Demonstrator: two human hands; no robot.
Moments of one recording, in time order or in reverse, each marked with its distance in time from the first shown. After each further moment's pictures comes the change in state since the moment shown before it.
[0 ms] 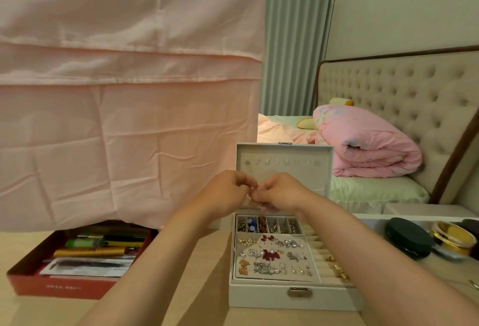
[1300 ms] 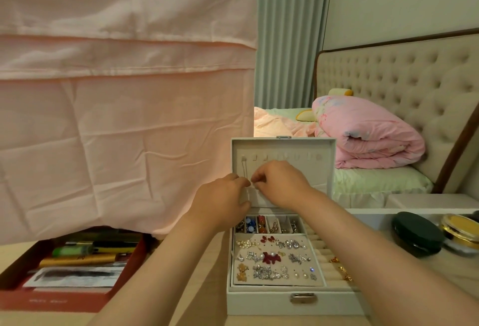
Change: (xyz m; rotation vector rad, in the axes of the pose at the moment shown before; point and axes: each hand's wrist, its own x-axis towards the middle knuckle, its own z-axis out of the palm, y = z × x) left_hand 0.011 -0.028 0.021 0.654 0.106 0.221; right_hand 0.032 0.006 -0.005 -0.772 0.205 -0.278
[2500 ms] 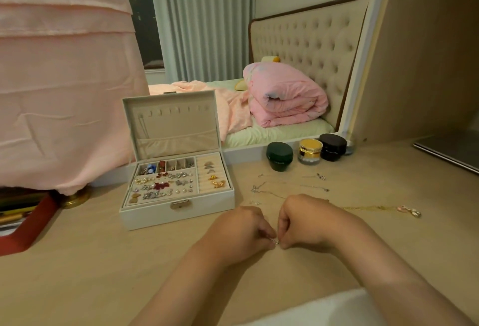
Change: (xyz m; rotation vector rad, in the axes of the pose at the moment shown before) left_hand -0.127 0.253 0.066 -0.270 -0.387 0.399; right_hand -0.309 0.129 -0.062 -0.022 -0.452 0.364
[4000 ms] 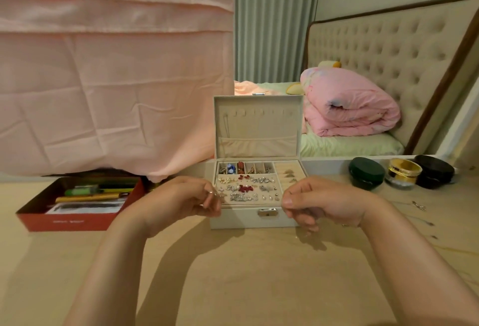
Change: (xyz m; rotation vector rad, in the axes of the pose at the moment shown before) left_hand -0.144 -0.158 -0.138 -1.137 0.176 -0.383; right_hand 0.082 -0.118 -0.022 0.783 -0.417 -0.551
